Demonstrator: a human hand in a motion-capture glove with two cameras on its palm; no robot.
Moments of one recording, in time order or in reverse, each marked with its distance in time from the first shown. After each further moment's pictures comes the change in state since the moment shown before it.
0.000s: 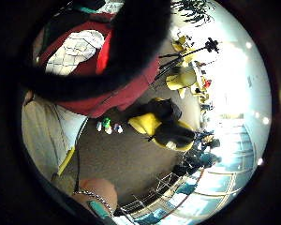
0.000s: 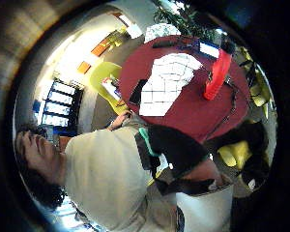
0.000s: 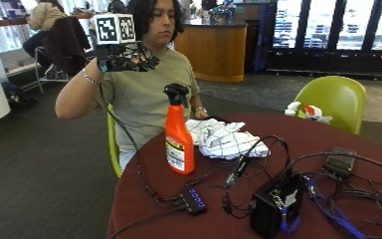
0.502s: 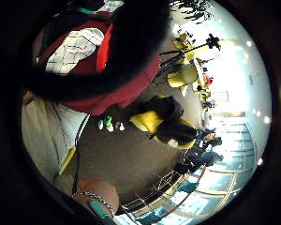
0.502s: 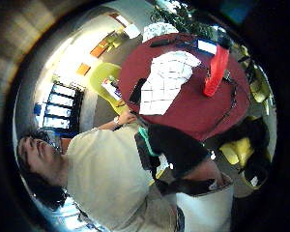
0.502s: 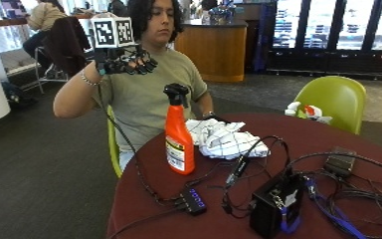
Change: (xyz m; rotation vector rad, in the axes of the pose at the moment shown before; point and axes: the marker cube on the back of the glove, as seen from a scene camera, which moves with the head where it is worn) arm 0.042 0.079 -0.011 -0.023 0.033 0.048
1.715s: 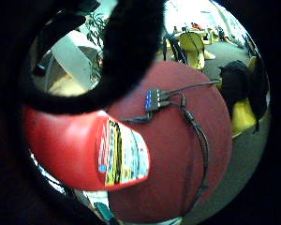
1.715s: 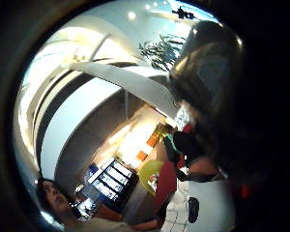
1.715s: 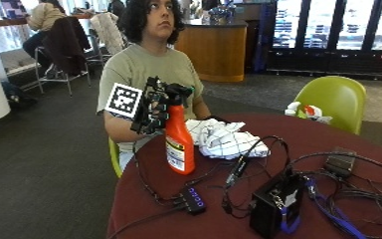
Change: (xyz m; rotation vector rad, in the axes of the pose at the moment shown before) arm 0.063 -0.171 0.129 0.992 -0.765 0.562
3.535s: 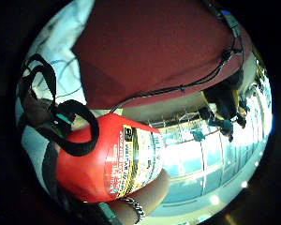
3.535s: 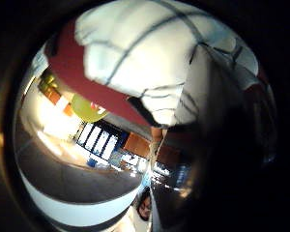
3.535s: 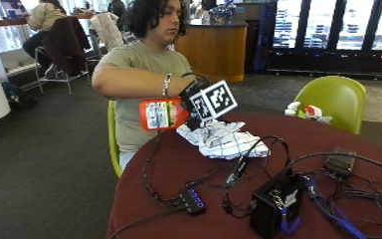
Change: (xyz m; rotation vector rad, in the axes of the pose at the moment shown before) arm -0.061 0.059 0.115 -1.759 0.729 0.514
